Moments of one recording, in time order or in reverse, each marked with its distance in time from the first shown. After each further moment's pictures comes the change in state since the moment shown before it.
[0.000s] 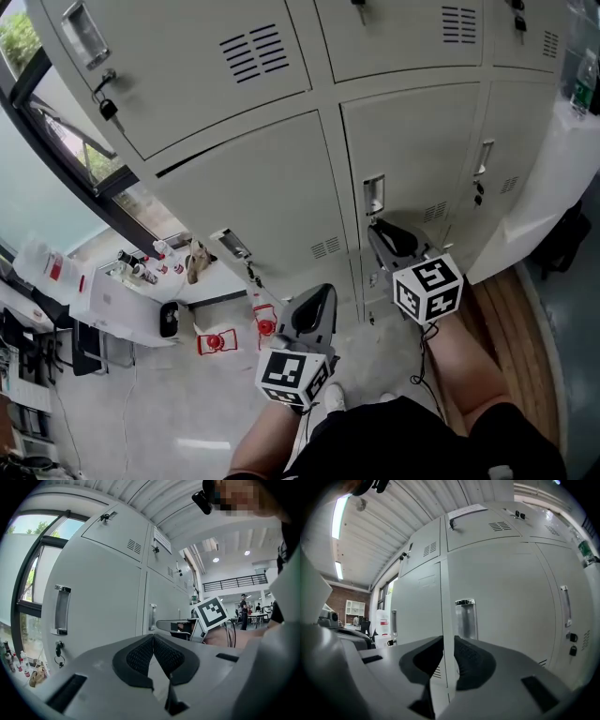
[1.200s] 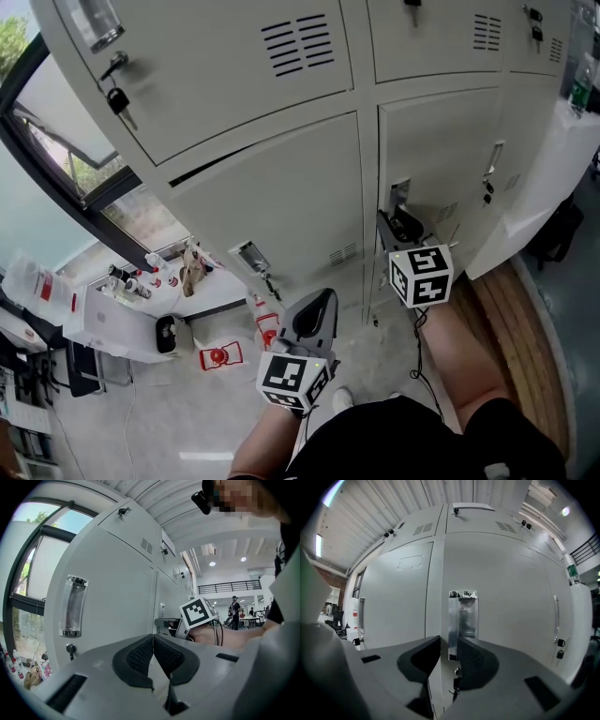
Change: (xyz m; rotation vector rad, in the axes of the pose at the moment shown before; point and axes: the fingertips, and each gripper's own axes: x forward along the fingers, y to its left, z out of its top) left arm -0.010 0.056 -0.007 -0.029 0.005 -0.086; right arm 0.051 -0.020 -0.001 -0.051 0.036 -0.297
